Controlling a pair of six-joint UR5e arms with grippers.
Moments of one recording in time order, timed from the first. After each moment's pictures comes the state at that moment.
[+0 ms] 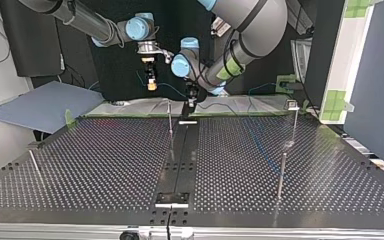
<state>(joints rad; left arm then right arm) -0.63 -2.57 -1.45 -2.60 -2.16 -1.57 2.15 -0.68 1.92 -1.19 1.70 1.50</state>
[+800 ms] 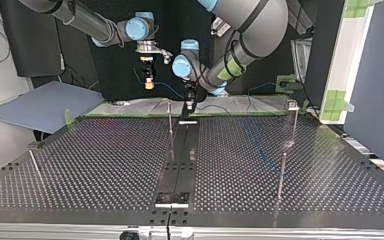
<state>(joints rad) -0.62 -2.57 -1.45 -2.53 -2.13 -1.65 2.14 -0.68 1.92 -1.16 1.76 1.48</state>
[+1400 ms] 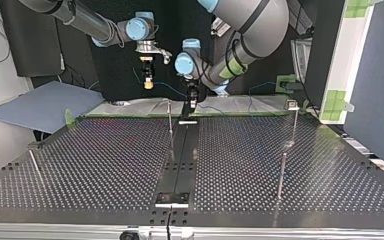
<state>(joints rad) -0.62 -2.57 -1.49 -2.45 -2.16 -1.67 2.15 -0.68 1.92 -1.15 1.78 1.47</state>
